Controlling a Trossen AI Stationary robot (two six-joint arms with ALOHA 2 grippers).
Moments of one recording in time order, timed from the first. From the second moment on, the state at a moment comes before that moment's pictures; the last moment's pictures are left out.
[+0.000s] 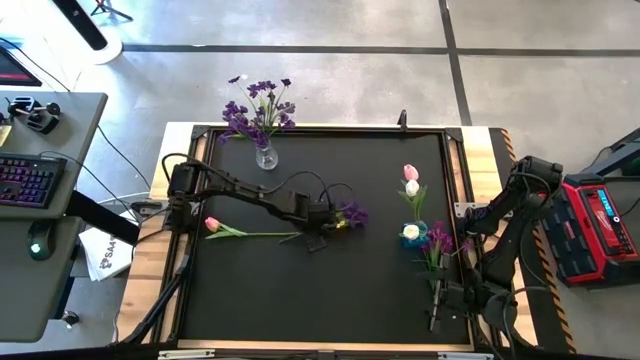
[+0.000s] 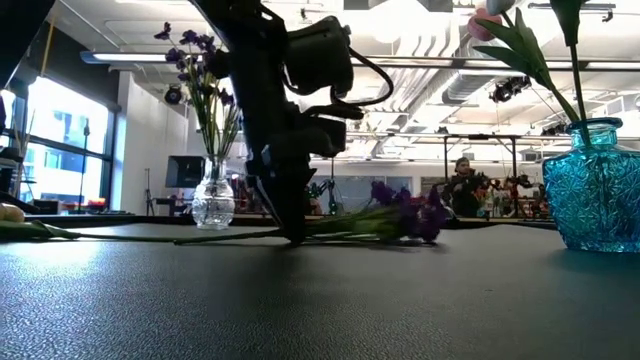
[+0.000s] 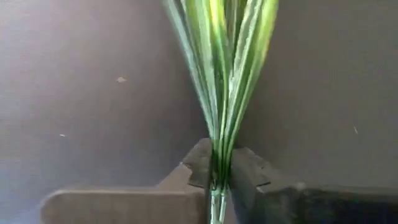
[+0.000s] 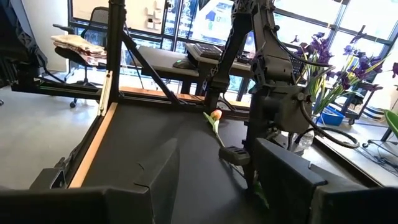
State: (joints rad) left arm -0.03 2.01 1.29 -0.54 -0.09 -0.38; right arm 1.17 1.39 0.69 0.50 1.36 0.03
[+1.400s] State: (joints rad) left arm 0.43 1.07 0.40 0.76 -0.29 0.34; right arm 1.10 1.38 0.69 0.55 1.37 -0.01
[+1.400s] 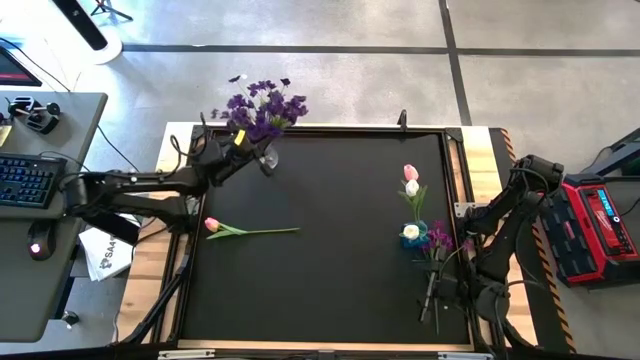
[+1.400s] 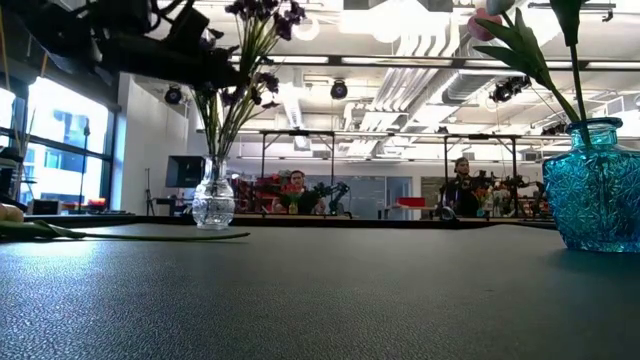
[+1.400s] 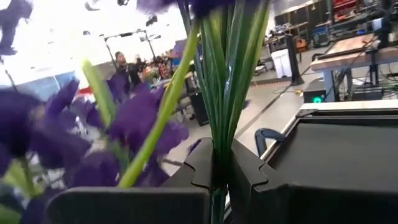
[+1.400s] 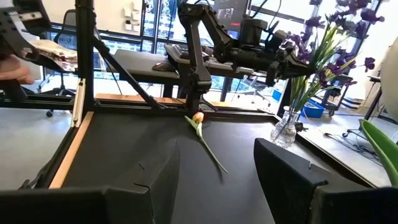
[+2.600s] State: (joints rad) left arm 0.46 1.17 0.40 0.68 -0.37 0.34; right arm 1.10 1.38 0.69 0.66 1.35 -0.12
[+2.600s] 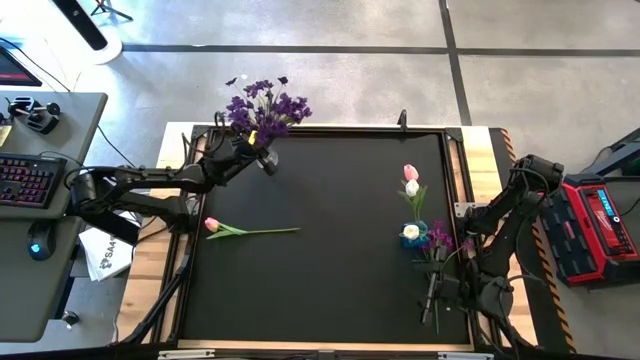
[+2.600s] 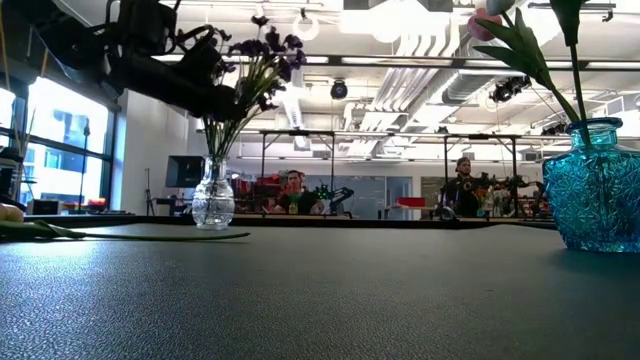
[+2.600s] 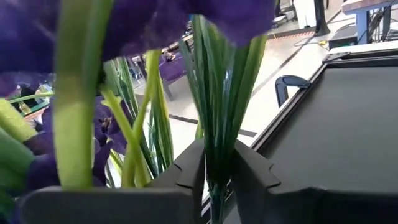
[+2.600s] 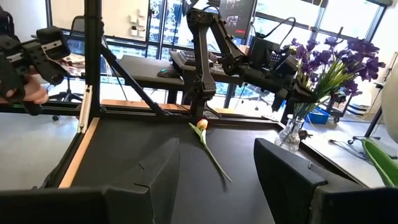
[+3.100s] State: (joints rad) left arm 0.45 1.02 0.40 0.57 -0.37 0.36; right arm 1.10 1.38 0.69 0.67 1.35 -0.11
